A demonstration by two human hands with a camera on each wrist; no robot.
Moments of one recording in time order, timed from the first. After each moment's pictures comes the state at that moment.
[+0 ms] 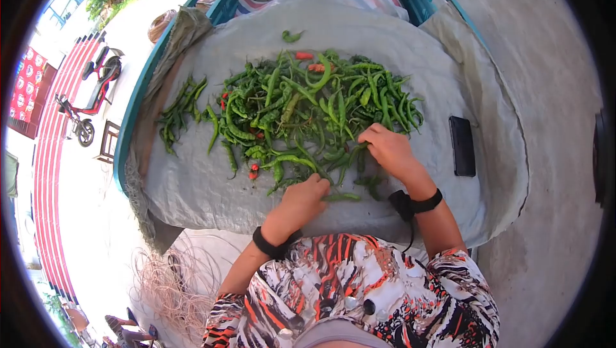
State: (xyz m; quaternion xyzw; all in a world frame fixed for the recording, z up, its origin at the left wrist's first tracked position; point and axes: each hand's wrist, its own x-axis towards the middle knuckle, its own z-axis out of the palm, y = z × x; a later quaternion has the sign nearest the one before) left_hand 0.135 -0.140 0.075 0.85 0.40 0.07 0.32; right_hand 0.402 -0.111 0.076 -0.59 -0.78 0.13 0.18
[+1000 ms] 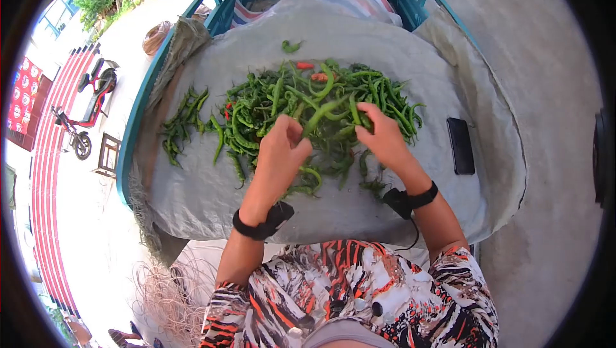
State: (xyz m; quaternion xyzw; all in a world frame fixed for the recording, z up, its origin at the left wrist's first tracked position) left_hand 0.123 -0.067 0.149 0.66 0.49 0.37 0.43; right_hand 0.364 -0.084 0.103 -0.62 -0.64 0.24 0.38
